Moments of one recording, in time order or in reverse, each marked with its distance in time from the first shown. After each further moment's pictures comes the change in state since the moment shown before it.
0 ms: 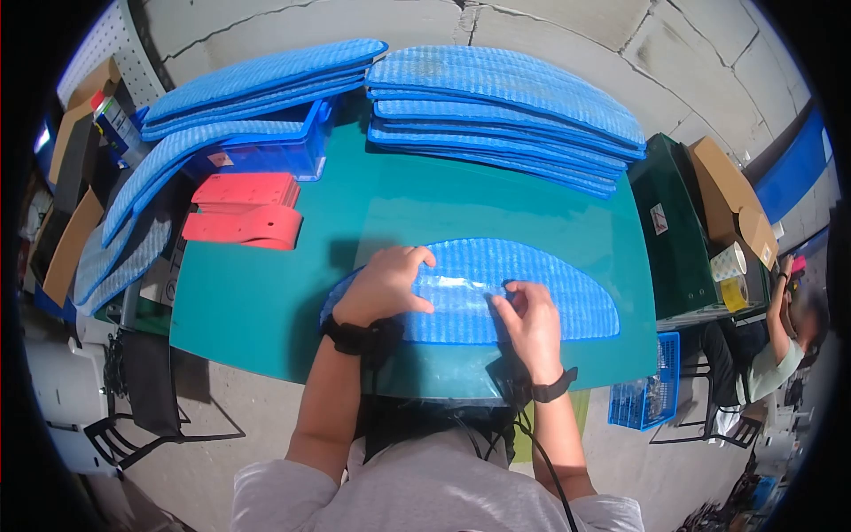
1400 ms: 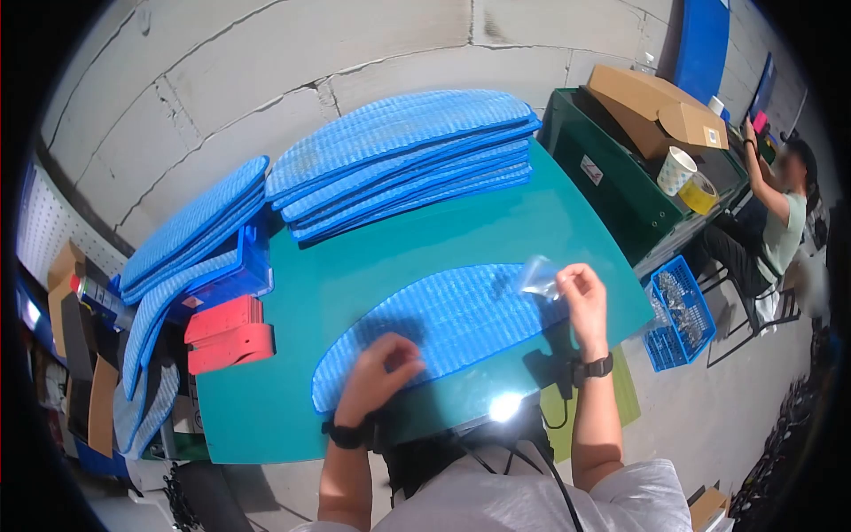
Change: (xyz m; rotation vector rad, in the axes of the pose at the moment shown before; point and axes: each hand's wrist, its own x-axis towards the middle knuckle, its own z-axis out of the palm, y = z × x) left_hand -0.020 0.063 0.011 -0.362 -0.139 -0.125; right_hand -0.001 0.111 -0.084 0.800 0.389 0.219
